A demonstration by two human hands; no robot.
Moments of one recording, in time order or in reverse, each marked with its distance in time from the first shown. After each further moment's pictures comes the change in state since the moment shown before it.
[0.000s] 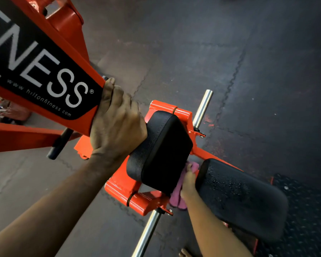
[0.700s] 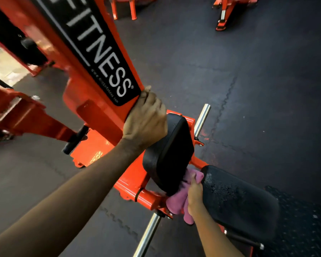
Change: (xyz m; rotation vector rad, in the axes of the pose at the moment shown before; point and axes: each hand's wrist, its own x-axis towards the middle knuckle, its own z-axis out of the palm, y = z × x) left_hand -0.013 -0.007 0.004 -0.171 0.149 0.183; right_hand -0.081 0.001 -0.023 -0.165 0.015 -0.202
